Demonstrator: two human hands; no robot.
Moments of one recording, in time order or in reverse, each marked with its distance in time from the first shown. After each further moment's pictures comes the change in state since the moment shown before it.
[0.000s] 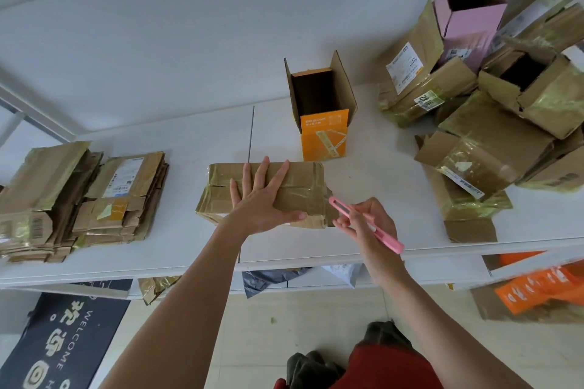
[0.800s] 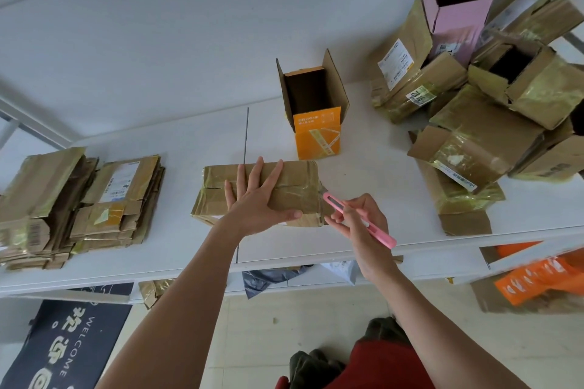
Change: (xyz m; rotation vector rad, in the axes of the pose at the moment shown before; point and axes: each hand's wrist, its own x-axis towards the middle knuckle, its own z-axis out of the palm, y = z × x) left_hand -0.006 0.002 -0.001 -0.018 0.023 0.006; right_hand 0.000 -0.003 0.009 0.174 0.043 0.042
